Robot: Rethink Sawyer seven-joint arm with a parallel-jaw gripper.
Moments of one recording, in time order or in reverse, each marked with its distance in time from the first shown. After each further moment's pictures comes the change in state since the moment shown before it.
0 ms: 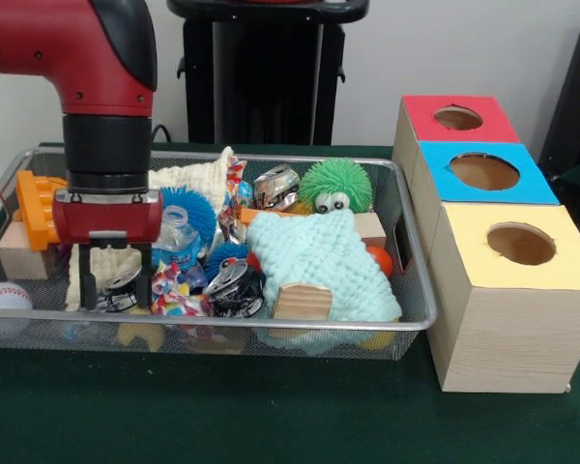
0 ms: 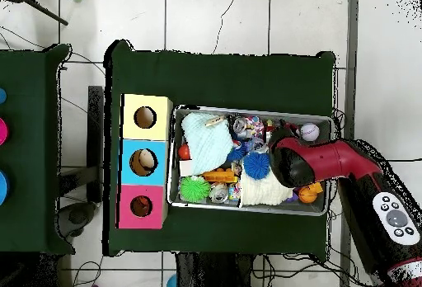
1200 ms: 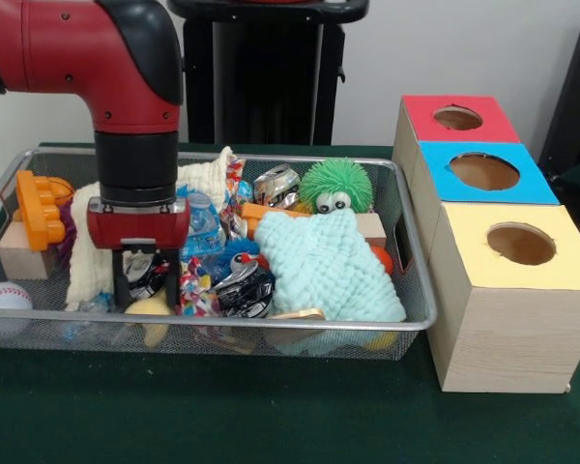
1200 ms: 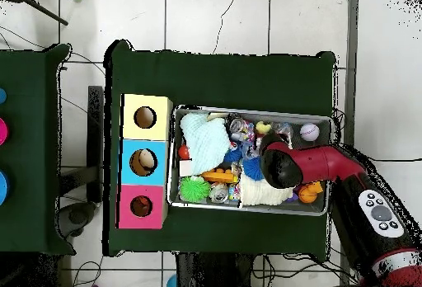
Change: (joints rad) arm 0.081 0.037 -0.112 -0.001 0.129 -0.001 0.000
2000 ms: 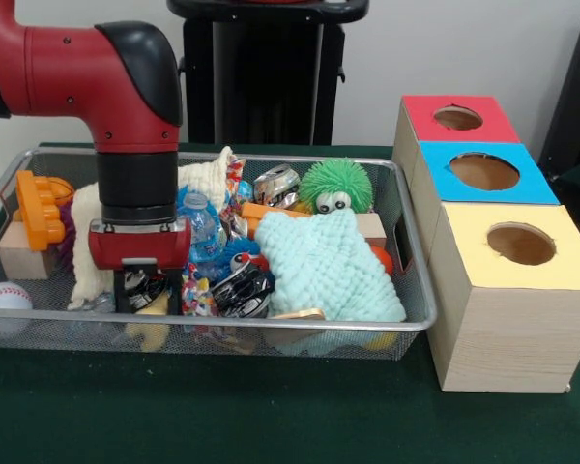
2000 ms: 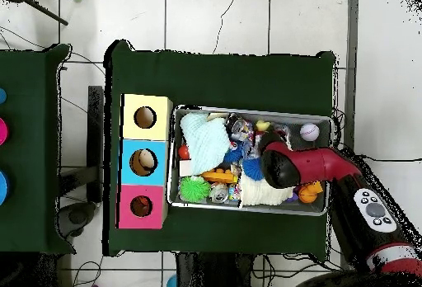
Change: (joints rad) arm 0.021 0.060 -0.050 -0.037 -0.001 -0.155 0.000
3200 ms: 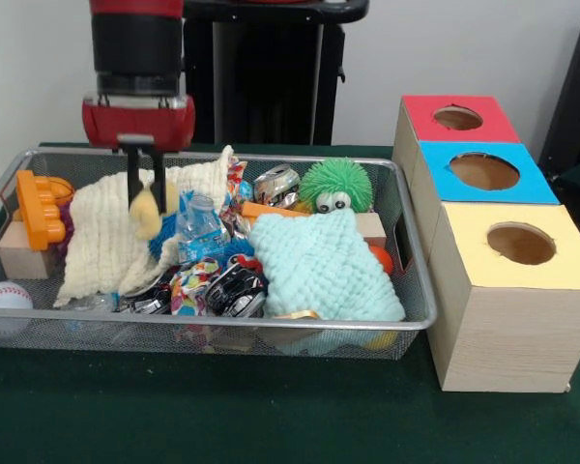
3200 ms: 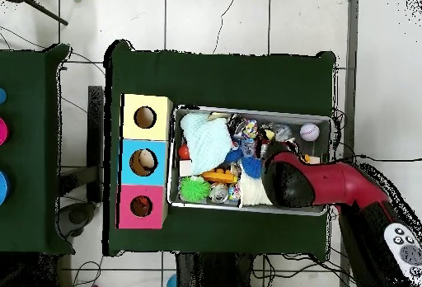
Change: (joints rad) arm -0.044 -0.355 0.045 0.272 0.228 0.159 0.000
